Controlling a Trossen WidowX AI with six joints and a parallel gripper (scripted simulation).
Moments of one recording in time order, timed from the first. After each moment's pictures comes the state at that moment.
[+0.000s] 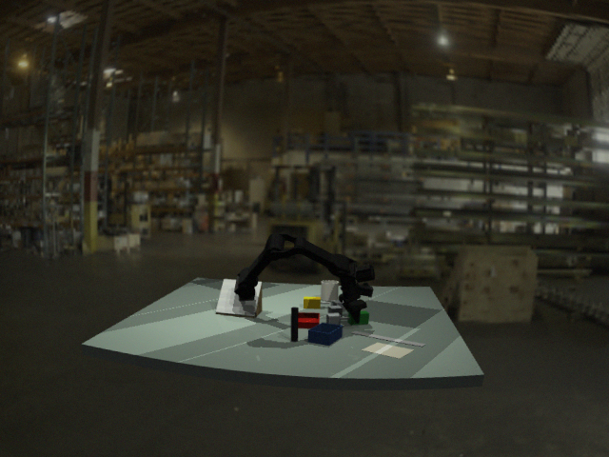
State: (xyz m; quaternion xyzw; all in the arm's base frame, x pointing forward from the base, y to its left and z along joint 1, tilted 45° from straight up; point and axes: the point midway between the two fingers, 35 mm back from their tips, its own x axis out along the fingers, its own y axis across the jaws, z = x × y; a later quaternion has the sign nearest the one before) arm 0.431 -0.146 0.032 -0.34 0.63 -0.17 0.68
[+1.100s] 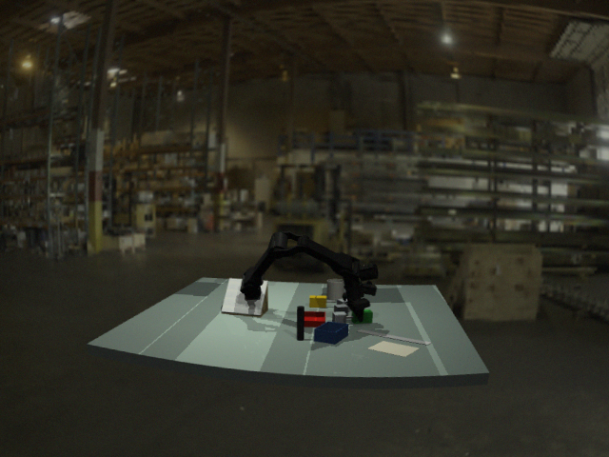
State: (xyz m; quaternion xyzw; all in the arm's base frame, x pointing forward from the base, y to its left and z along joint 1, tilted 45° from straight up) arm 0.422 -0.147 0.035 -0.34 0.63 -0.17 0.68
